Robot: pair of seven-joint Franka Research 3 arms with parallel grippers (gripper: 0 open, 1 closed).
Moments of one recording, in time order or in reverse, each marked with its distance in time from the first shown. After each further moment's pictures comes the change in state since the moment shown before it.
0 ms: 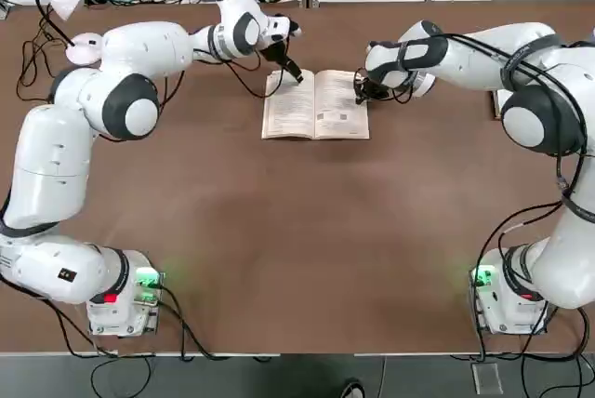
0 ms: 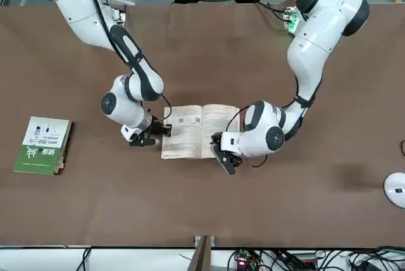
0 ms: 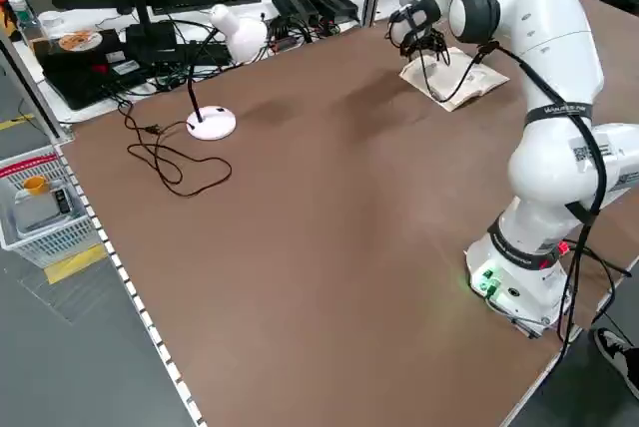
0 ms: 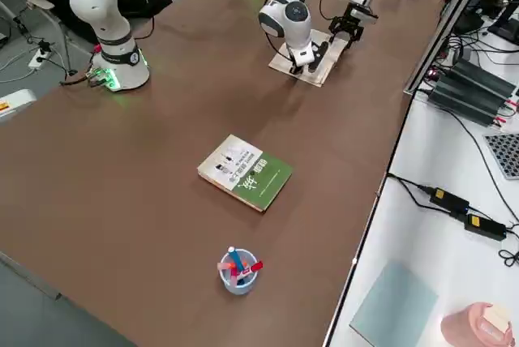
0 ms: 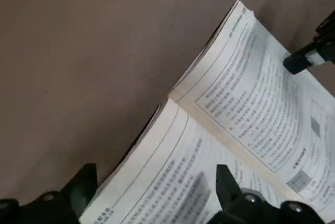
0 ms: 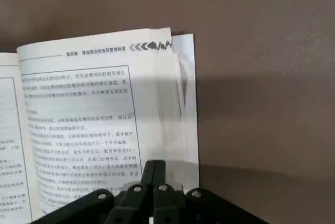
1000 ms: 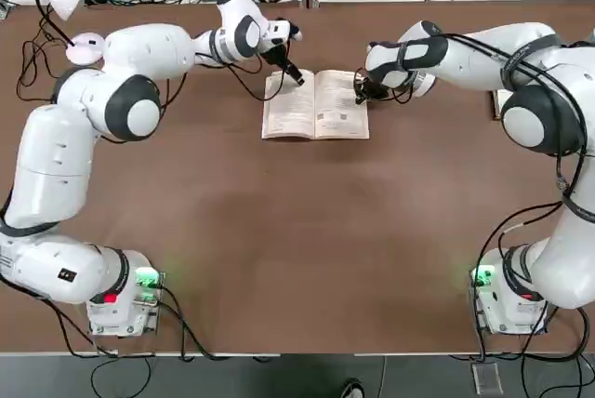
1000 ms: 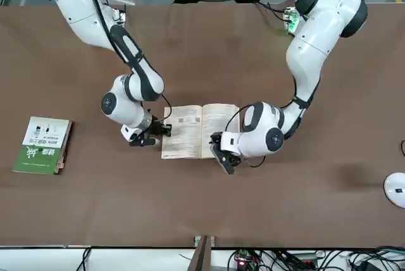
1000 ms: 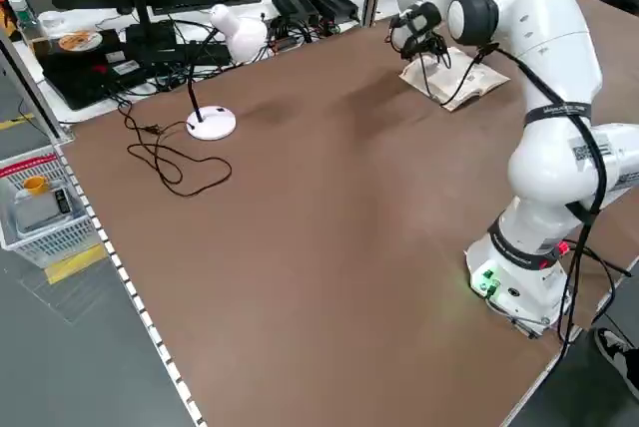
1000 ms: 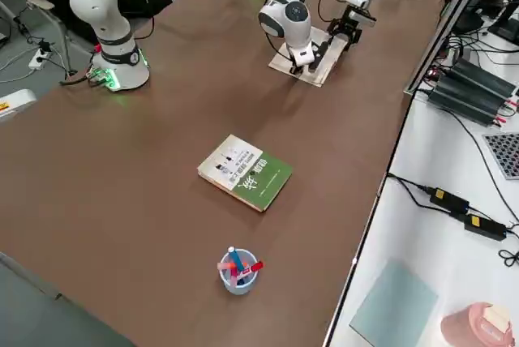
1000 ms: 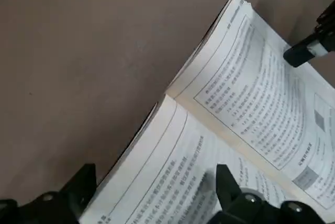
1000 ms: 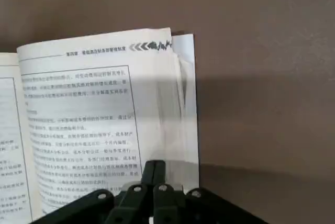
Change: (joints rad) left arm -0.002 0.020 0.000 0.003 -0.015 0.009 0.055; right arm 0.000 0.000 0.000 0.000 0.000 0.000 0.000
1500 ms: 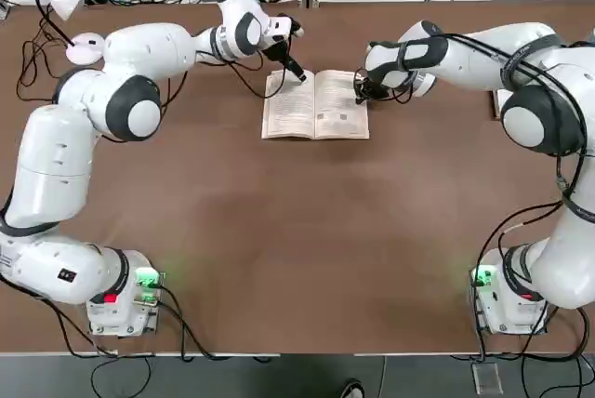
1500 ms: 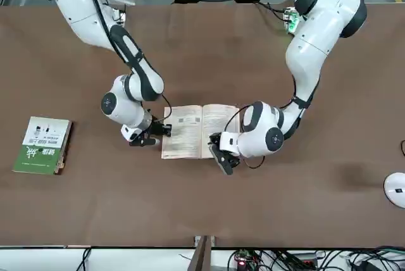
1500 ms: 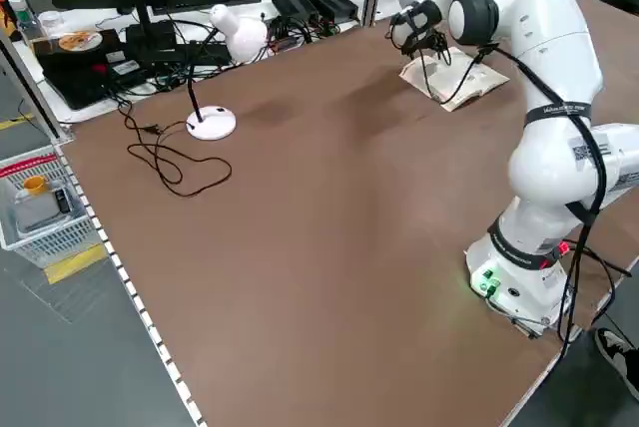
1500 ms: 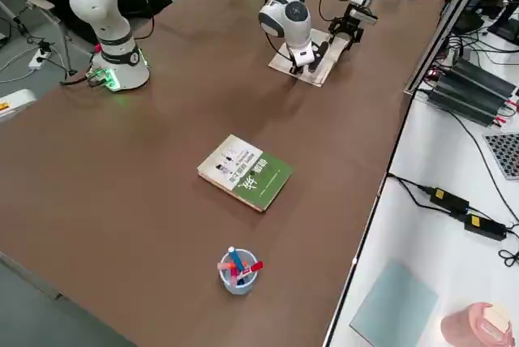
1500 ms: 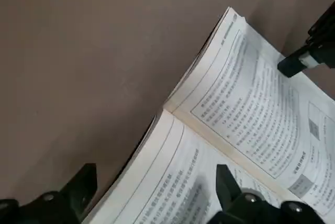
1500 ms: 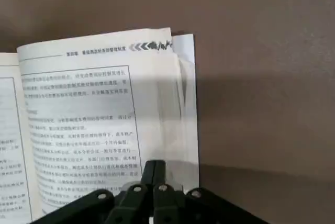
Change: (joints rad) left arm -0.004 0.000 -0.003 0.027 0.000 0.001 0.007; right arm 0.000 0.000 0.000 0.000 0.000 0.000 0.000
